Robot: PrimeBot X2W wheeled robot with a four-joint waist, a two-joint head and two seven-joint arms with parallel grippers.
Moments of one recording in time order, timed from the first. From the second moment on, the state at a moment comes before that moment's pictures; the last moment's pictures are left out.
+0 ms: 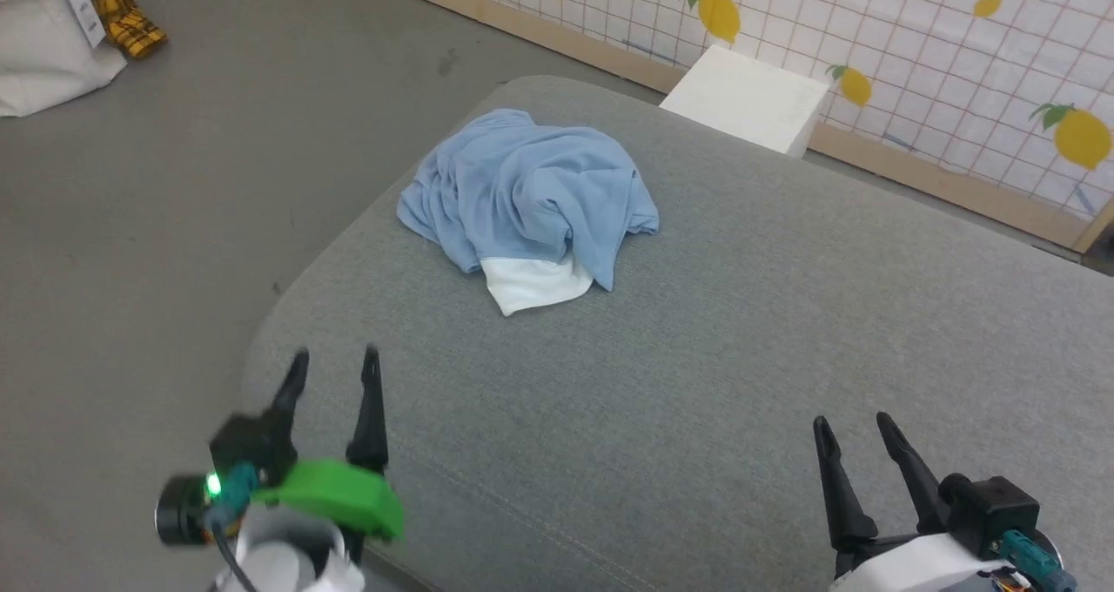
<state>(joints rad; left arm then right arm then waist) -0.07 0.18 -0.19 0.14 -0.30 0.09 -0.22 0.08 -0.05 0.03 0.16 0.19 0.13 -0.22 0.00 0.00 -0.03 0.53</state>
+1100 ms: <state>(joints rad) -0.99 0.23 -0.09 1.01 -0.53 0.08 0.35 0.04 -0.05 -0.06 -0.09 0.05 0.13 -0.08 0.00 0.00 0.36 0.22</state>
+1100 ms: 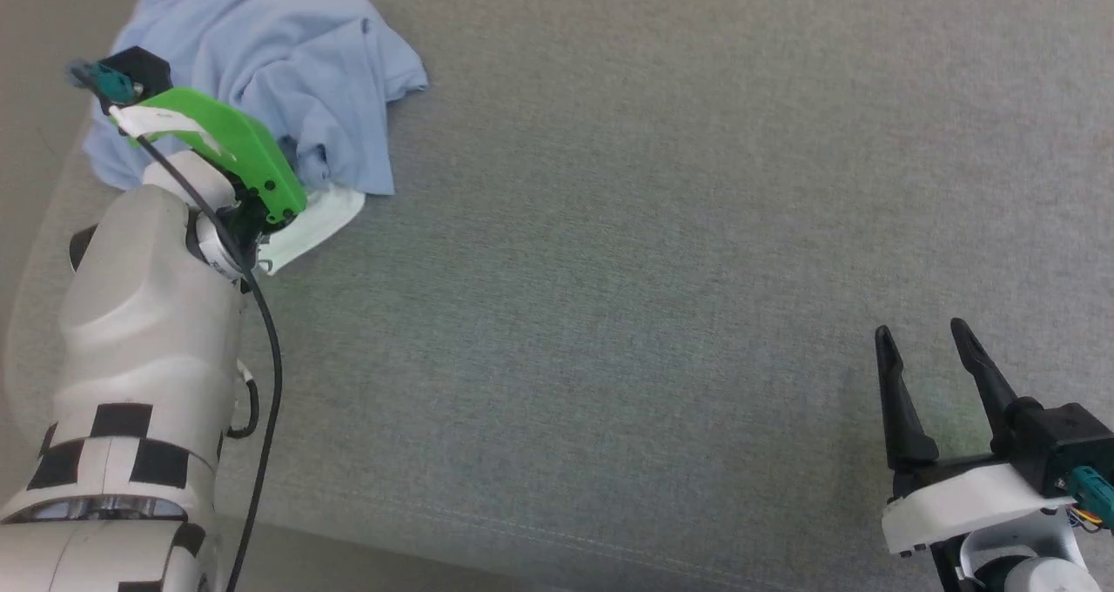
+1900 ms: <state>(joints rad) -1.03 0.22 -0.06 0.95 -0.55 0.08 0.17 0.04 -0.05 -0.04 -0.03 0.07 0.13 -0.10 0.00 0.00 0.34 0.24</state>
